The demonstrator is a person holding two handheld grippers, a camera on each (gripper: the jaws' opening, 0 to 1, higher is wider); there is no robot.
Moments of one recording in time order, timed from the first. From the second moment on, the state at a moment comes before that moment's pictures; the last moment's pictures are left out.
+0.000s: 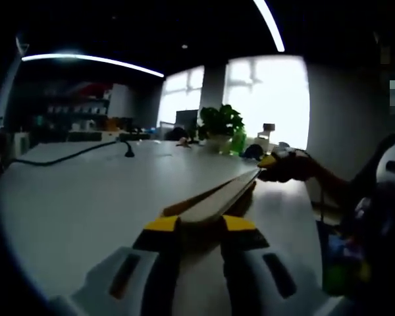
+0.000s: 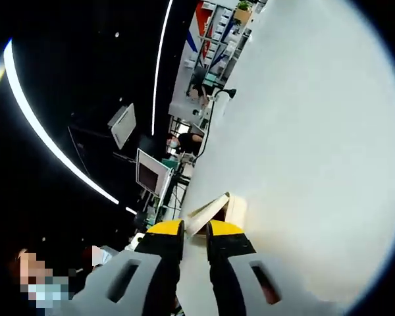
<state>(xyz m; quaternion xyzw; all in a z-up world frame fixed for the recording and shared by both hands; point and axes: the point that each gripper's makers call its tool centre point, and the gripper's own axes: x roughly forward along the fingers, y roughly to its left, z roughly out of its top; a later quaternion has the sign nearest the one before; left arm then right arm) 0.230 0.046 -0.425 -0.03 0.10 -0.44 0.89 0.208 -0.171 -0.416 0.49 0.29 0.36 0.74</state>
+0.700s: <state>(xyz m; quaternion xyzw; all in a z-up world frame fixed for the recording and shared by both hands) 0.235 0.042 -0.410 0.09 0.06 -0.46 0.88 0.211 -0.158 -0.374 0.55 0.26 0.38 0.69</state>
